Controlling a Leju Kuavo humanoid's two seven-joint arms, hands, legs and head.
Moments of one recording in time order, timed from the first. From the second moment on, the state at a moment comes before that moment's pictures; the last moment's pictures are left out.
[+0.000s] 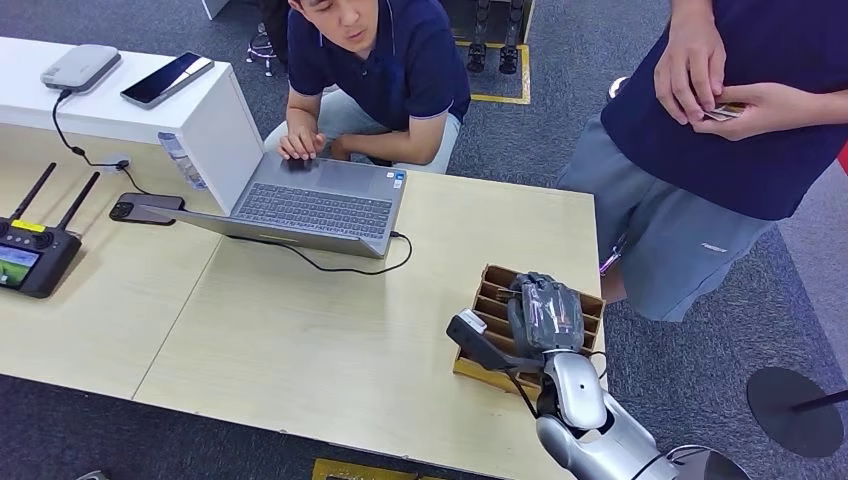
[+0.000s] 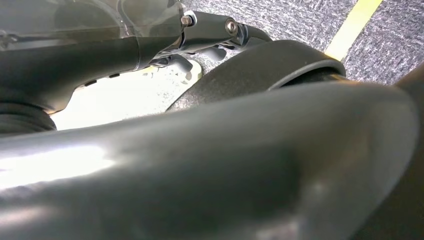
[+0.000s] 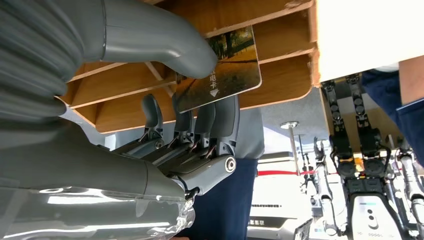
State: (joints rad) left arm -0.13 -0.05 -1.29 -0.23 0.14 0.23 0.28; right arm -0.49 -0.19 0.92 -1.13 1.06 -0.44 0.50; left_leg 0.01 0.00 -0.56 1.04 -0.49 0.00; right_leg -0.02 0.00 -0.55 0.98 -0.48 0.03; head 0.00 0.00
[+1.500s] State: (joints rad) left arm -0.13 -0.04 -1.27 -0.23 0.17 0.24 0.26; right arm -0.54 -0.35 0.73 -1.65 0.95 -0.58 0.54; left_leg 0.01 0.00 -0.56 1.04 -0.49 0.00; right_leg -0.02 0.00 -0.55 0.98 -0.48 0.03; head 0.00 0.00
